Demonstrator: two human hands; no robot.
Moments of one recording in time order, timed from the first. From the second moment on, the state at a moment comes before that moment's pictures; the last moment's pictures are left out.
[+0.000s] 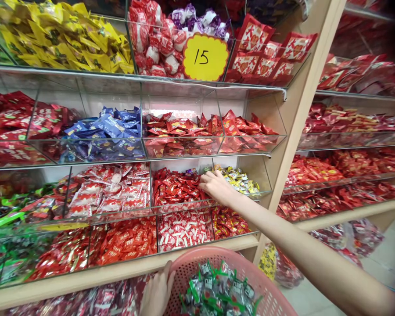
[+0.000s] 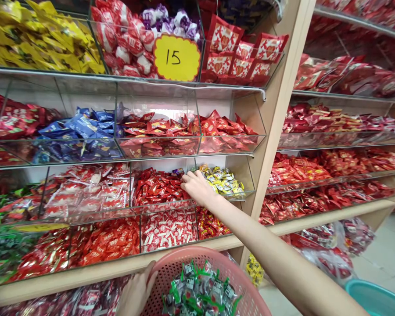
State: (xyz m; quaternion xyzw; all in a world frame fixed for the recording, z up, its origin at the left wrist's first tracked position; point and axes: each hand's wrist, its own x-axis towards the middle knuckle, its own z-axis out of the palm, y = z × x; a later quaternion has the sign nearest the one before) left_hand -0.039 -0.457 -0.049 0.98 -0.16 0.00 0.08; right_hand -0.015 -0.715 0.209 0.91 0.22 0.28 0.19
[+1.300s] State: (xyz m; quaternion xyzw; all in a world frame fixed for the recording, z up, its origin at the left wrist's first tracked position) left_hand -0.052 -0.462 -0.029 0.99 -0.14 -0.01 0.08; right_hand -0.124 -0.631 -0.038 0.80 -0.07 -0.12 -0.58
